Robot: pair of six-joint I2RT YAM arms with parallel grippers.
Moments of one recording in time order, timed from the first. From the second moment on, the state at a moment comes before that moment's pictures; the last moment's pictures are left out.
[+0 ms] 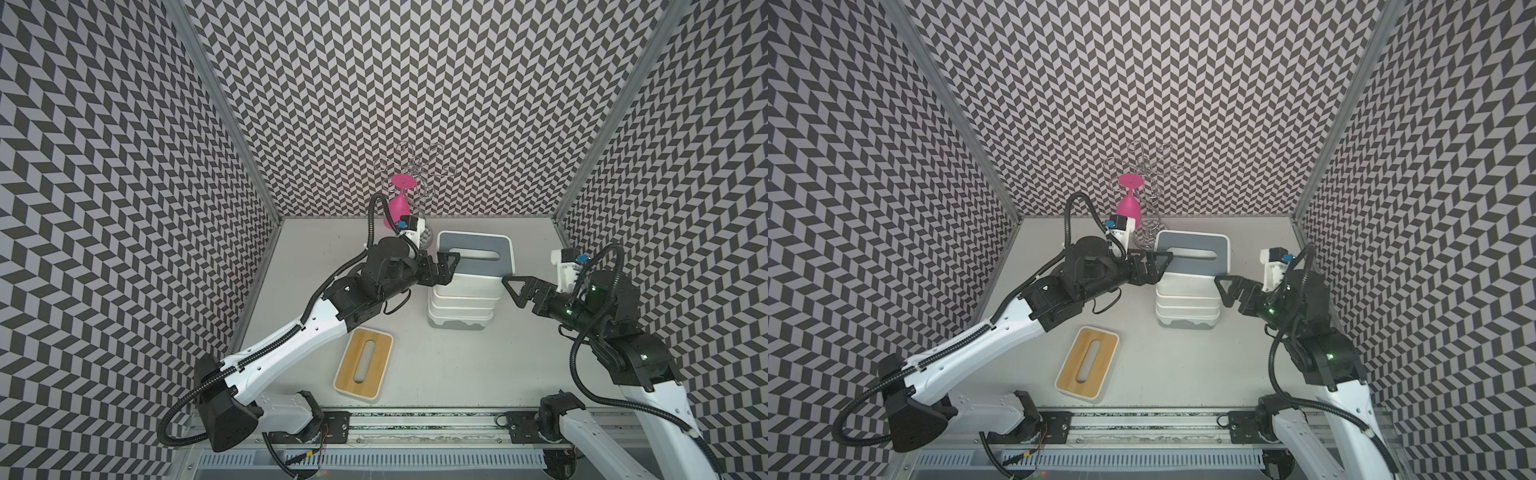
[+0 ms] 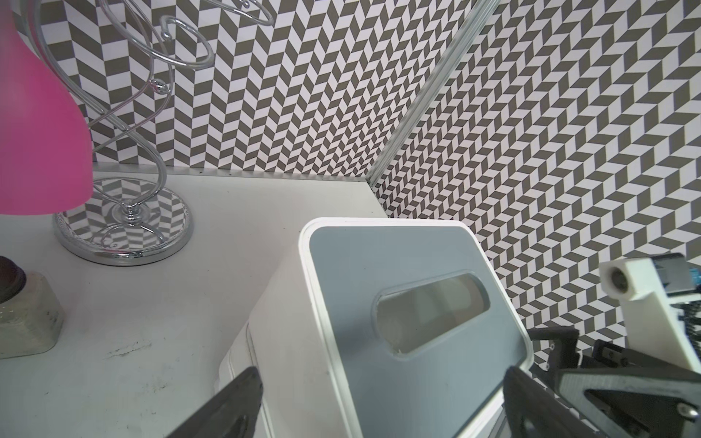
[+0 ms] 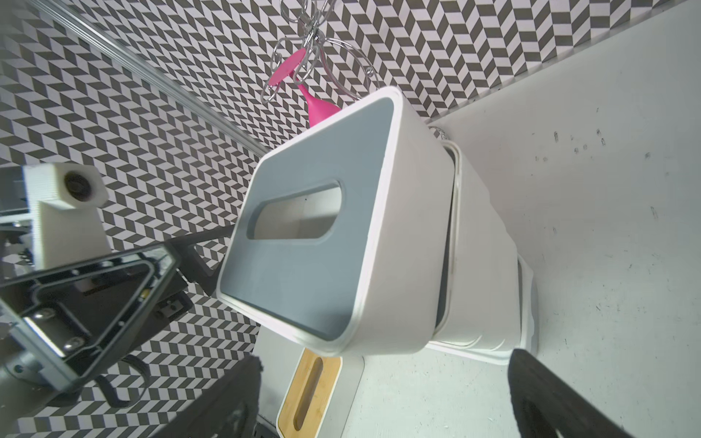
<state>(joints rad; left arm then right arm) -0.87 1.32 1.28 -0.22 -0.02 -0.60 0.19 0.72 1.01 -0.74 -0.38 0.56</state>
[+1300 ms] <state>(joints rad) -0.92 1.34 1.28 -0.21 -0.02 -0.60 0.19 0.76 0.98 -0.73 -0.27 0.52</state>
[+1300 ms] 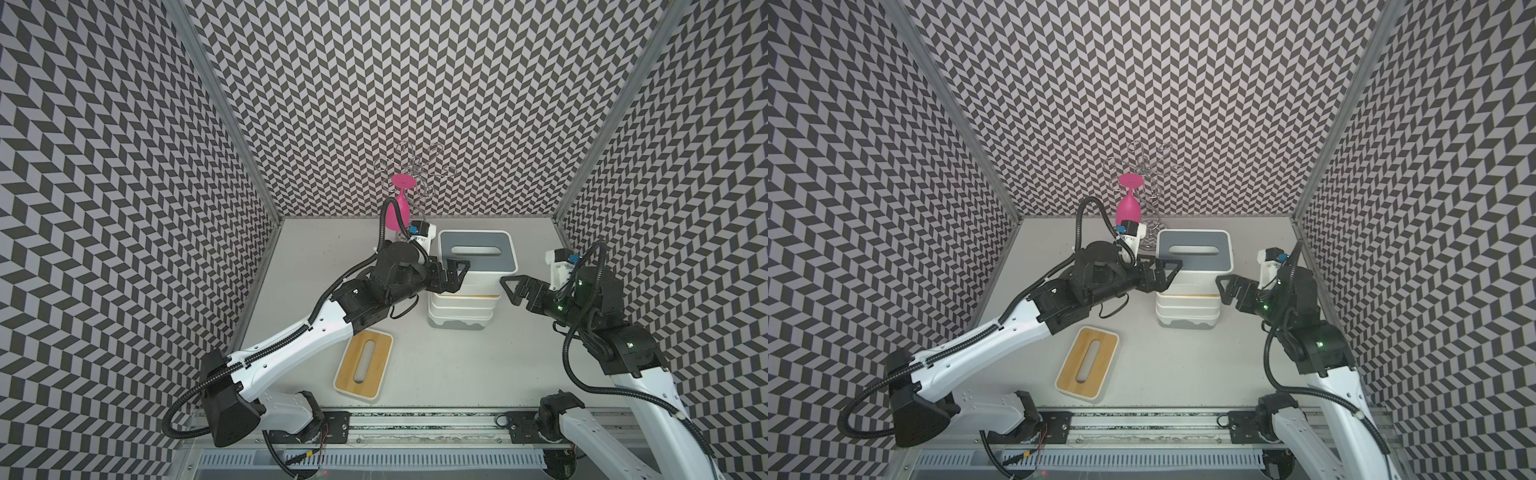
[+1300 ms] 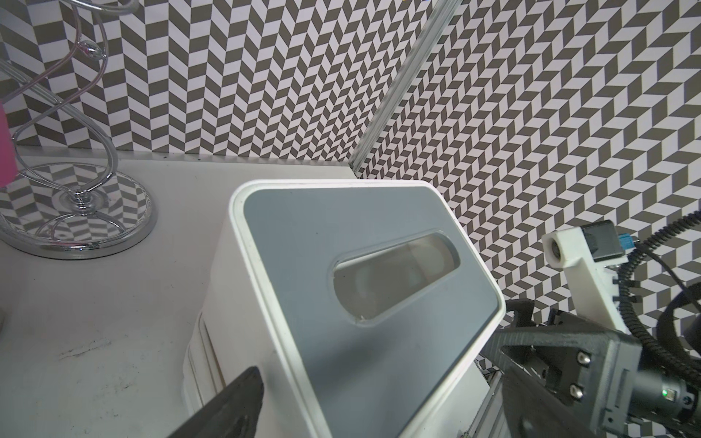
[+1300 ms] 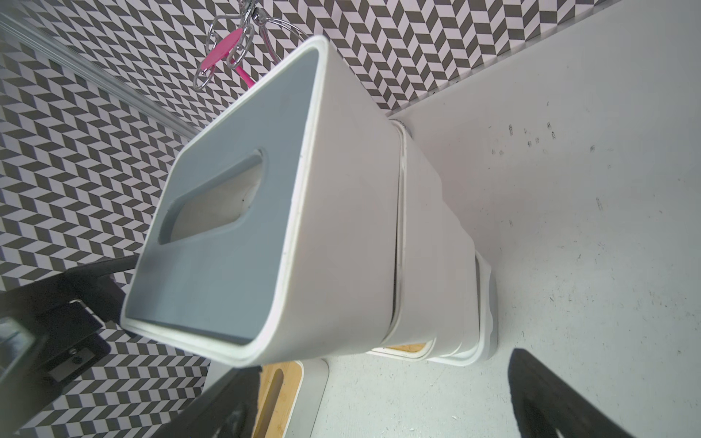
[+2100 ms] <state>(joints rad) -0.87 1.19 1.16 -0.17 -0.06 -0.63 0.19 0.73 0.93 -0.69 -0.36 0.47</state>
